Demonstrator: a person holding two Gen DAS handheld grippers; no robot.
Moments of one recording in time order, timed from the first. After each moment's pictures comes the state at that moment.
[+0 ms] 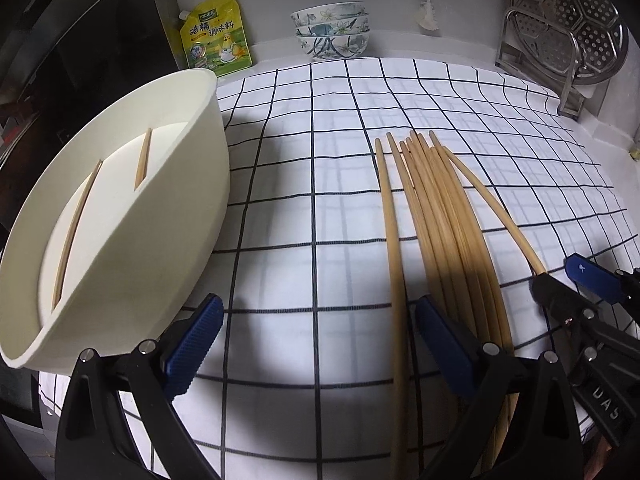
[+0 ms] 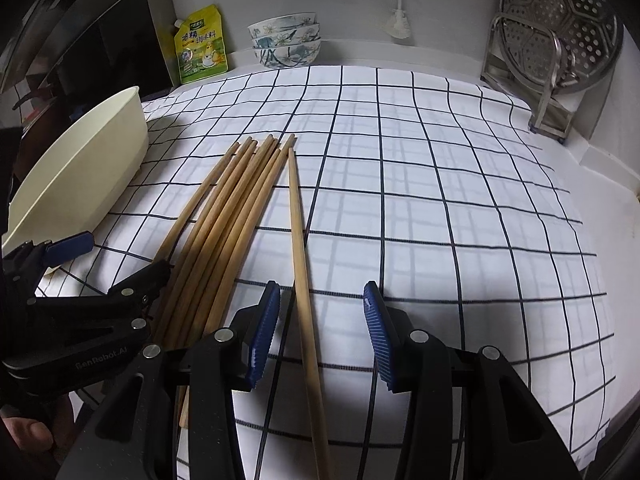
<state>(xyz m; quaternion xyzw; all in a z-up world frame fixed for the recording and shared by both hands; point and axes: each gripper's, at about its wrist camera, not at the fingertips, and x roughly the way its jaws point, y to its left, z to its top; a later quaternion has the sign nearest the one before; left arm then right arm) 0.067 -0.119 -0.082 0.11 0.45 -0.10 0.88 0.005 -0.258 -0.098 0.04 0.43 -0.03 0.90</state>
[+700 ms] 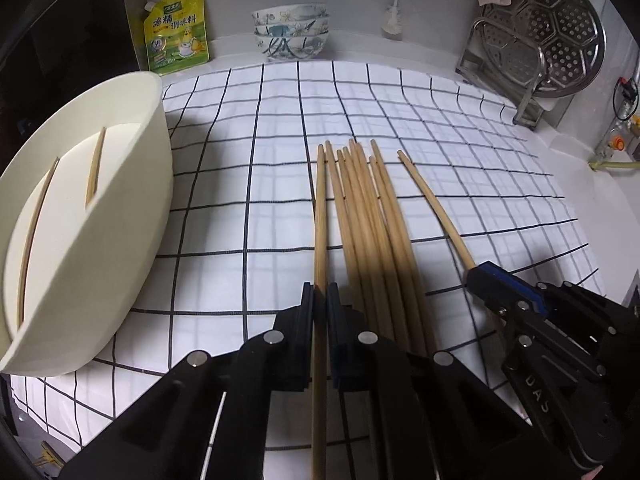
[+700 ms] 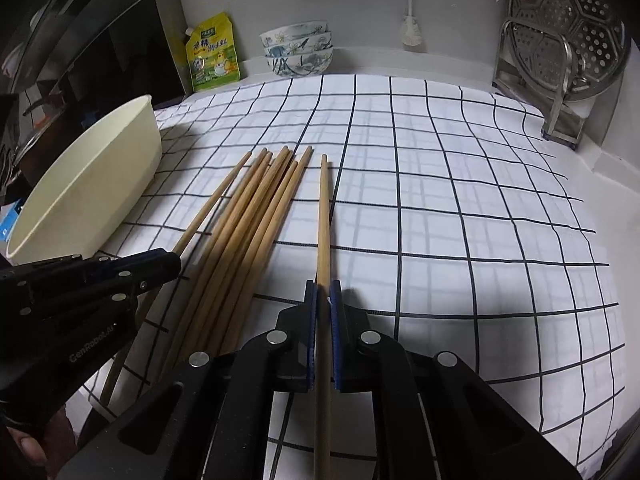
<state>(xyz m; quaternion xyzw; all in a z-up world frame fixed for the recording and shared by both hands) 0.061 -0.133 -0.065 0.06 0.47 -0.18 0.86 0.006 -0.256 -0.093 0.06 0.42 0.00 0.91</state>
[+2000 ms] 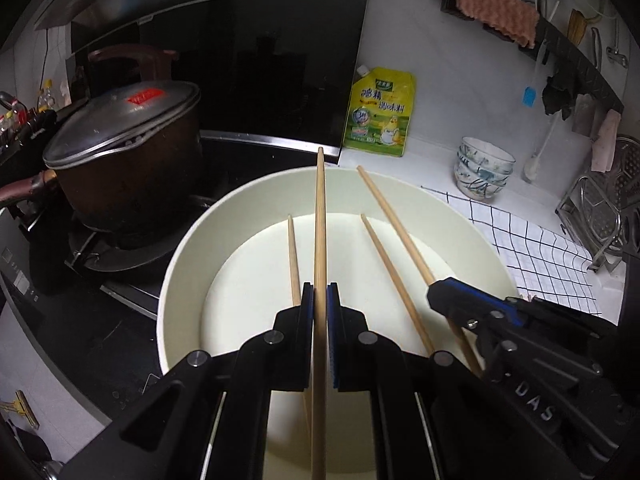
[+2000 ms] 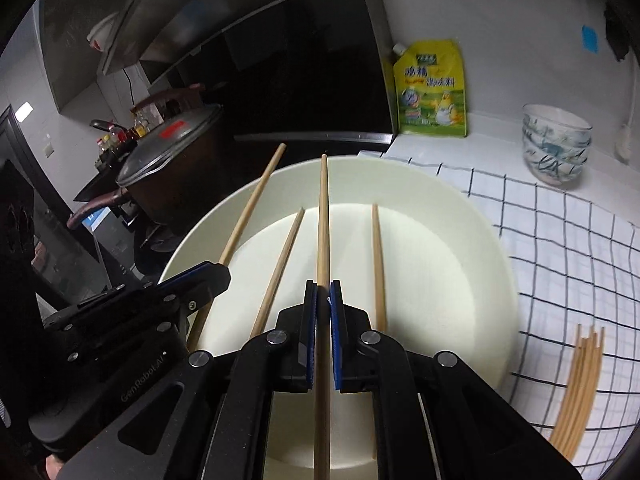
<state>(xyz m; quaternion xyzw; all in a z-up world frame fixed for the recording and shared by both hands) 0.133 0.111 0.009 -0.04 0.39 -0.05 0.92 0.142 -0.016 -0.010 0.05 0.40 0.19 0.89</state>
